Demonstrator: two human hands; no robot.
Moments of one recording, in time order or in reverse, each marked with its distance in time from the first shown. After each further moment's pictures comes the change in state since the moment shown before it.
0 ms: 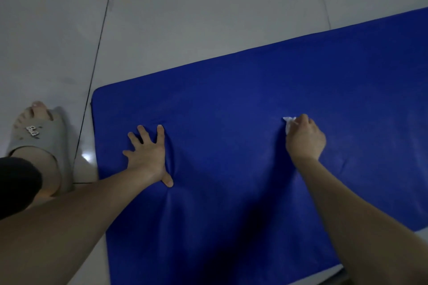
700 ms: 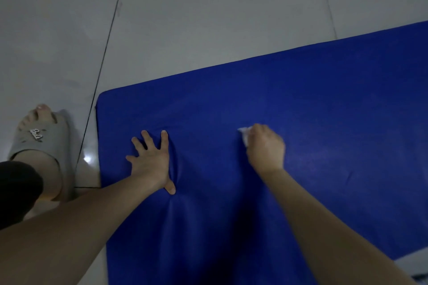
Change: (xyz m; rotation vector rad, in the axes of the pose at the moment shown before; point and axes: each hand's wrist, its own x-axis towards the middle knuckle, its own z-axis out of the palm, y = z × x) left_hand 0.001 0.001 -0.002 0.020 -0.022 -0.004; right_hand -0.041 -0.084 0.011 0.006 -0.111 -0.390
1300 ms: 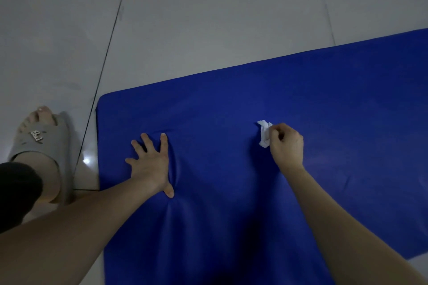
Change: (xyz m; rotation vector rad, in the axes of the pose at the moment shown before) left_hand -0.002 0.004 -0.004 0.056 -0.018 -0.020; right_hand 0.012 0.042 -0.021 0.564 0.037 0.311
